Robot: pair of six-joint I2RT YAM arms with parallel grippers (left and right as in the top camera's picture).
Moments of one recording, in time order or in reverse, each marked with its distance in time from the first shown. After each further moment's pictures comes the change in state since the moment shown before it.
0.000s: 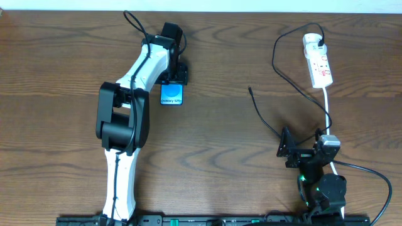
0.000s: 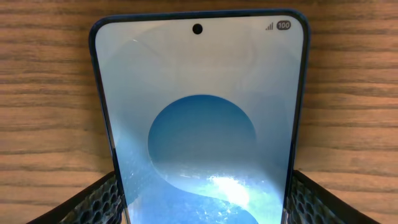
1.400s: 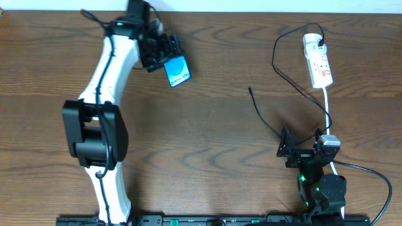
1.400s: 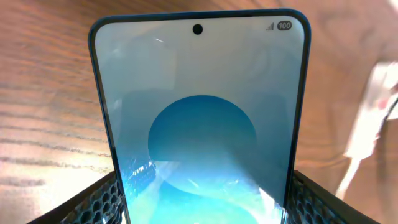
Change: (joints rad) left arm 0.138 -0.215 0.000 0.028 0.451 -0.314; right arm 0.000 0.000 0.000 0.000 0.000 0.000
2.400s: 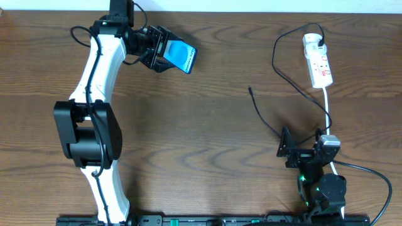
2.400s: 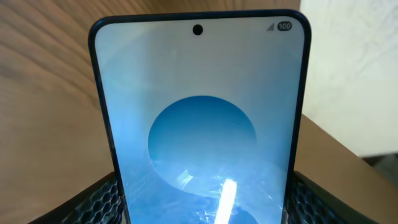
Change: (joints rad) left arm 0.070 0.000 0.000 0.026 0.376 -0.609; right arm 0.000 0.000 0.000 0.000 0.000 0.000
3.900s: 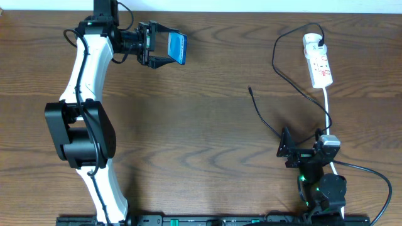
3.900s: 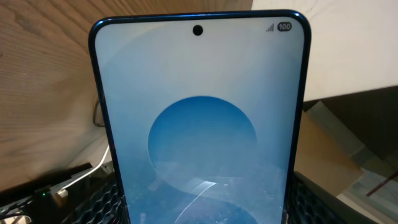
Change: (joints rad) left arm 0.073 0.000 0.000 0.001 0.322 -0.077; right arm 0.000 0.000 0.000 0.000 0.000 0.000
